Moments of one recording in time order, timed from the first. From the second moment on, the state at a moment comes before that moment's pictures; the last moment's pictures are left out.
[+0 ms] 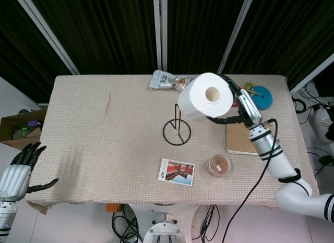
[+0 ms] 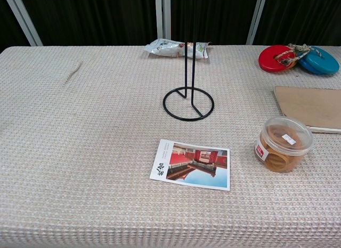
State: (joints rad) left arm -0.04 -1.18 0.03 -1.46 1.59 1.53 -0.08; right arm 0.69 -1.10 0.38 -1.81 -1.27 1.05 0.88
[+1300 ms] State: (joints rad) left arm -0.03 -1.18 0.03 -1.45 1.59 1.54 -0.10; right arm 0.82 -1.33 0.38 -1.65 -1.09 0.79 0.66
